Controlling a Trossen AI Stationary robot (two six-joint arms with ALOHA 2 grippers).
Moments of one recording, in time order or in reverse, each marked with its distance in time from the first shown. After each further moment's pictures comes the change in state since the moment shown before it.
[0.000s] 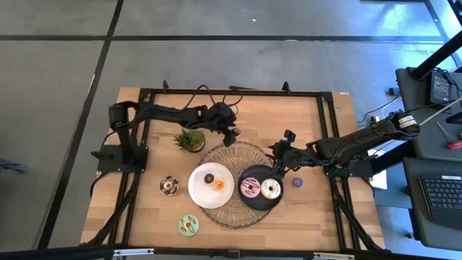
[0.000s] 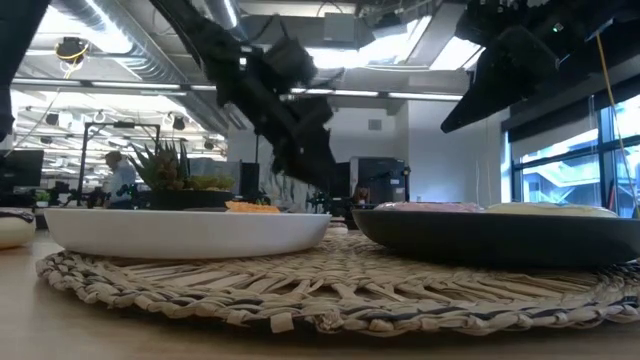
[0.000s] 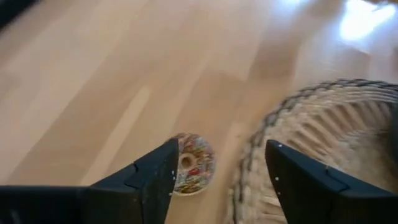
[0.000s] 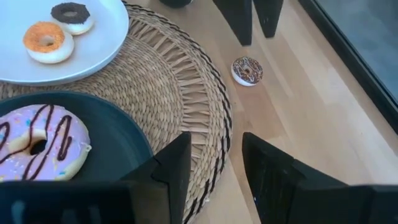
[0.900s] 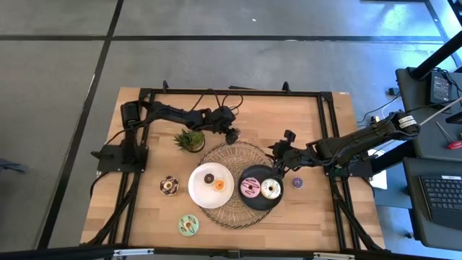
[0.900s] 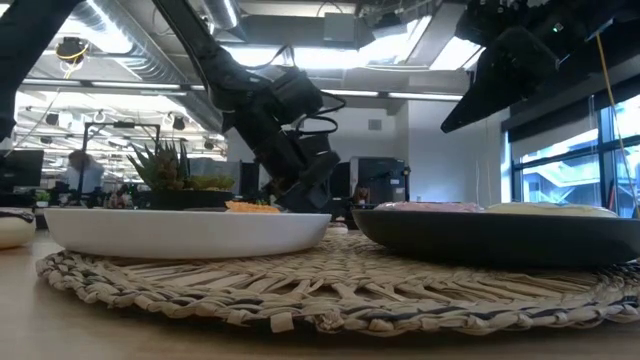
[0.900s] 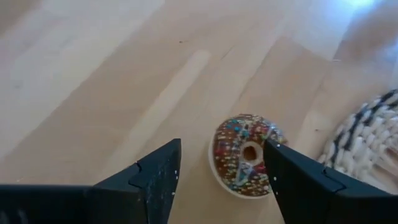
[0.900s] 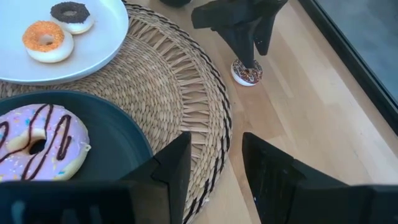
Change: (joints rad) left arm 0.014 0.121 -0.003 0.044 -0.146 -0.091; right arm 0.000 0.000 0.000 0.000 0.001 -0.002
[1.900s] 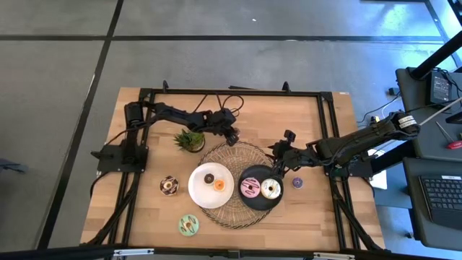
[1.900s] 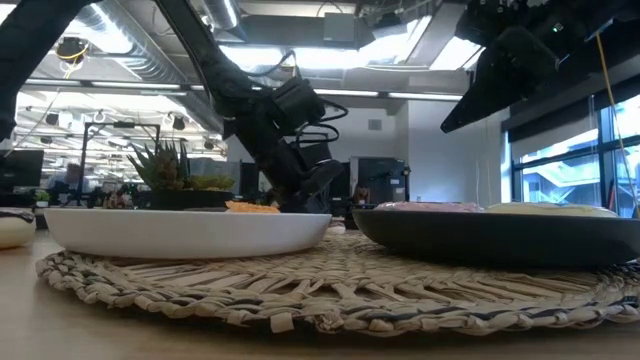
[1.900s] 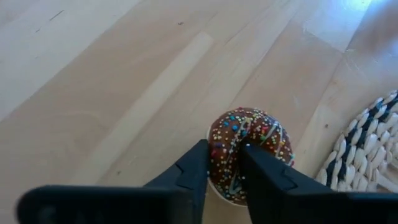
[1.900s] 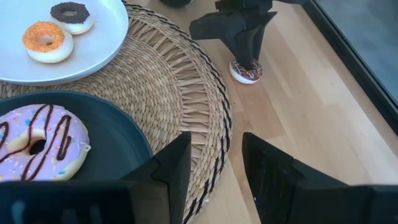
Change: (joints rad) left arm -0.008 0.034 0.000 0.012 -0.003 -0.043; right arm 0.000 0.000 0.000 0.000 0.001 0.000
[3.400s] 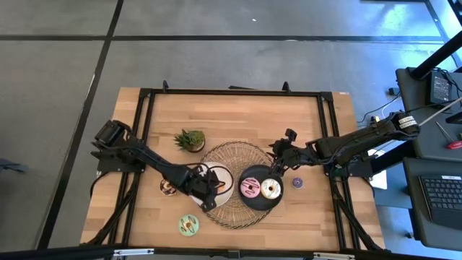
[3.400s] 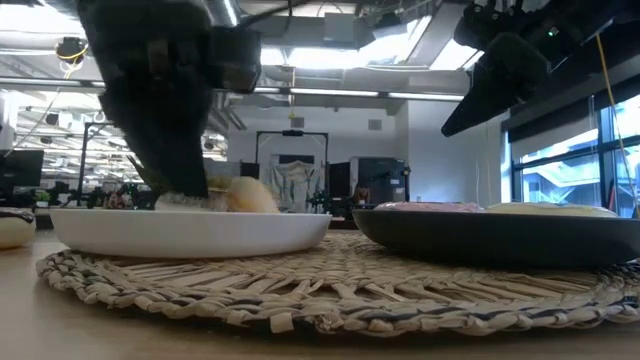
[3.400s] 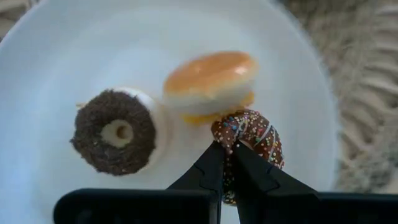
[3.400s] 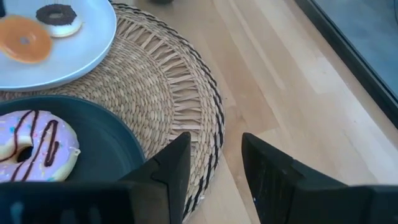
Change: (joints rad) left arm -0.768 -0.214 -0.004 -0.517 -0.169 -0.557; right arm -0.019 0.000 0.000 -0.021 0.008 0.053
